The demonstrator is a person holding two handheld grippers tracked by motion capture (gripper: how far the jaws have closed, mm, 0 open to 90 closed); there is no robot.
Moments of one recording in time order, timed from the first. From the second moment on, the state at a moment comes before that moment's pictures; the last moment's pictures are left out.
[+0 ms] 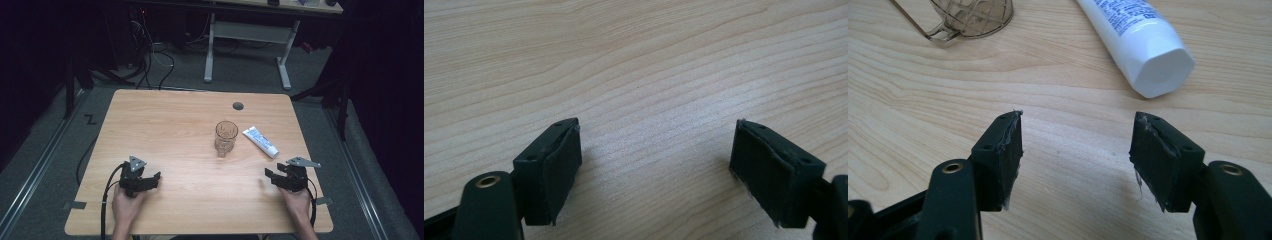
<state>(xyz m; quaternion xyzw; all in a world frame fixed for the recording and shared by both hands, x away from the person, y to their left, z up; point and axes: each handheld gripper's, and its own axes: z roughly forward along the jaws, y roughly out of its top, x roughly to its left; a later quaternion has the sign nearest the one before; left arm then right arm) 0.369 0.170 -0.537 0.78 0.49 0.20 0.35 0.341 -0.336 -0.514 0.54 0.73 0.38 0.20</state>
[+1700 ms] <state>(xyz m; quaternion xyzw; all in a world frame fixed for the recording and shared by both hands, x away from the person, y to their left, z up) 0.369 0.170 -0.537 0.78 0.49 0.20 0.35 0.364 -0.348 -0.477 0.53 0.72 0.39 0.22</state>
